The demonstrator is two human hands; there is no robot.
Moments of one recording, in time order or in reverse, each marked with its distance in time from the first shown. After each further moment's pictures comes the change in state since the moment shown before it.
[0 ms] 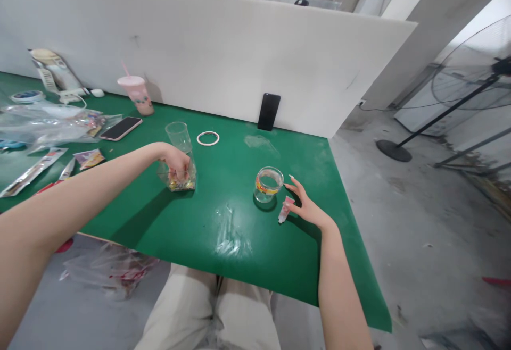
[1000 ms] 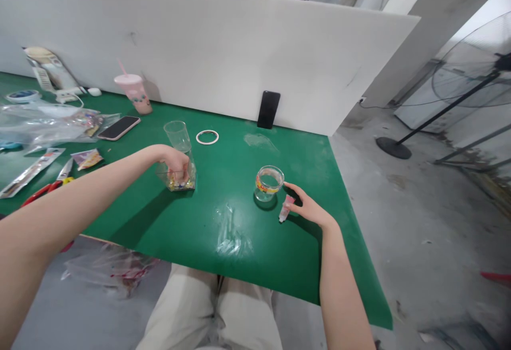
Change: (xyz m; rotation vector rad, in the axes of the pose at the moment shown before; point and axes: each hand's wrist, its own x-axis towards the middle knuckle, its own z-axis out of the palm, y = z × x) left_hand -0.003 0.002 0.003 0.203 0.107 0.124; right_hand 0.001 0.000 -0.002 -0.043 0.012 0.003
